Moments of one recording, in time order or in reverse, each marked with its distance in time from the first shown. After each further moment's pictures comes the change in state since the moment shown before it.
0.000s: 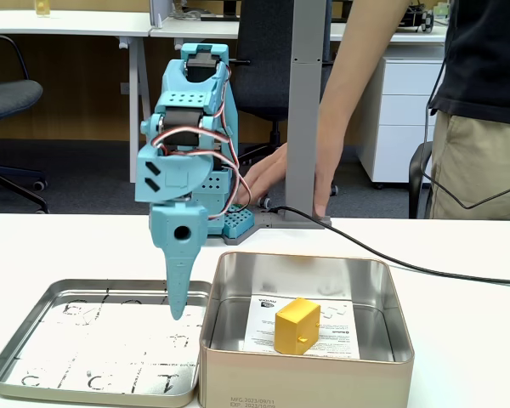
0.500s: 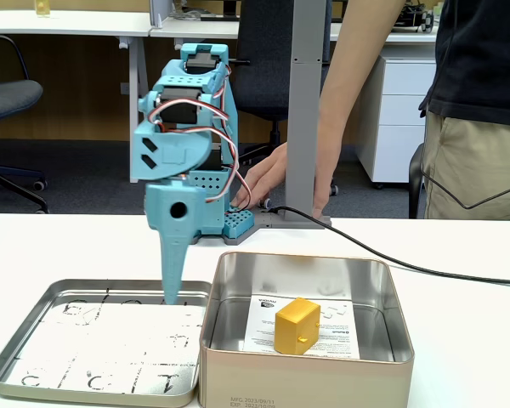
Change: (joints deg) arm -0.7 -0.4 -8.2 3.2 -0.1
